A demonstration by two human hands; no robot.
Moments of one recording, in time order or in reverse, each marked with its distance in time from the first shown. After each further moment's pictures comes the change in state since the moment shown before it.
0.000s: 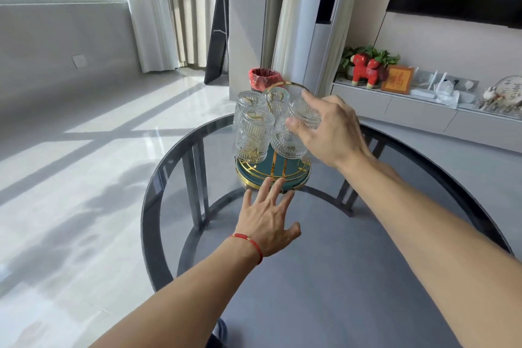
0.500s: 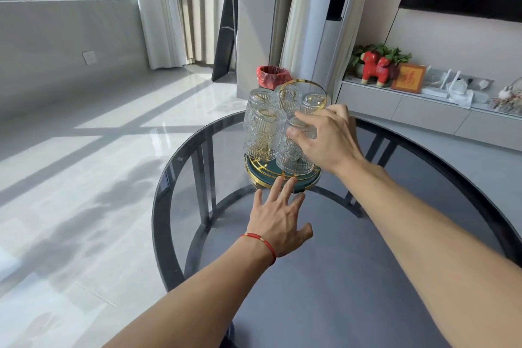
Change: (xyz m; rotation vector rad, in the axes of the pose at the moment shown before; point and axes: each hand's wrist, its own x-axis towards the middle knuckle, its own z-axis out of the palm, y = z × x) left_hand 0.001 0.001 -0.003 -0.019 -0.020 -0.002; right_hand 0.012 0.018 0.048 -0.123 -0.043 -0.032
